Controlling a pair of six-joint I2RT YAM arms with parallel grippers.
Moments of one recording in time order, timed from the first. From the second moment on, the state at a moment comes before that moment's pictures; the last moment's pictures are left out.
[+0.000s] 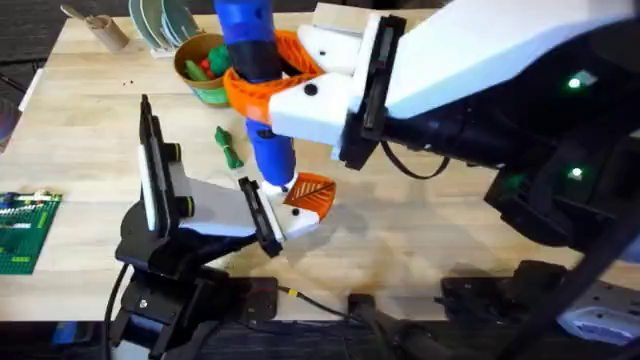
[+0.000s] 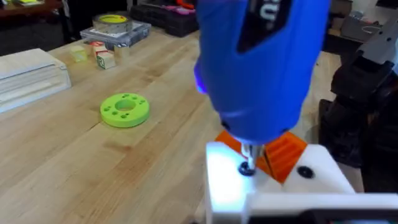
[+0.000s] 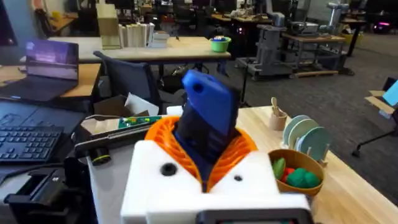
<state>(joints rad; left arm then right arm) -0.25 0.01 0.01 -0.07 0.90 -0.05 0.90 1.12 0.76 0.51 -0.39 -0.01</state>
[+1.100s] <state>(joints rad) -0.25 0.01 0.01 -0.07 0.90 -0.05 0.90 1.12 0.76 0.48 -0.36 -0.03</state>
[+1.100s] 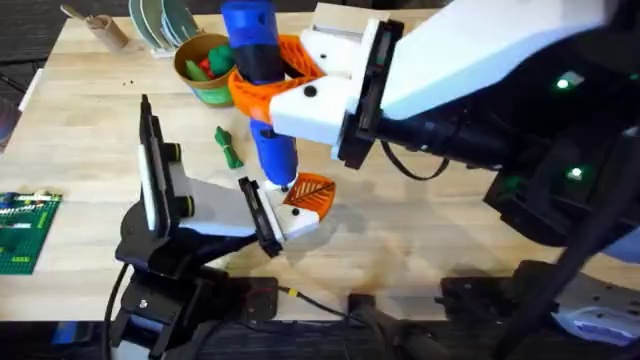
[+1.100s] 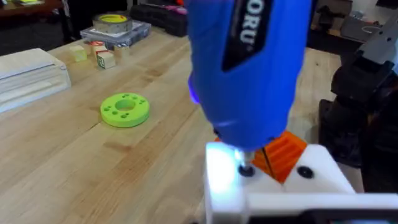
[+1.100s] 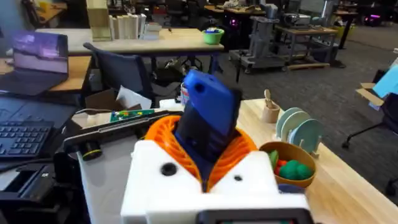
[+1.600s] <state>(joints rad) -0.25 0.01 0.01 -0.07 0.90 -0.05 0.67 1.08 0.76 0.53 -0.28 -0.26</state>
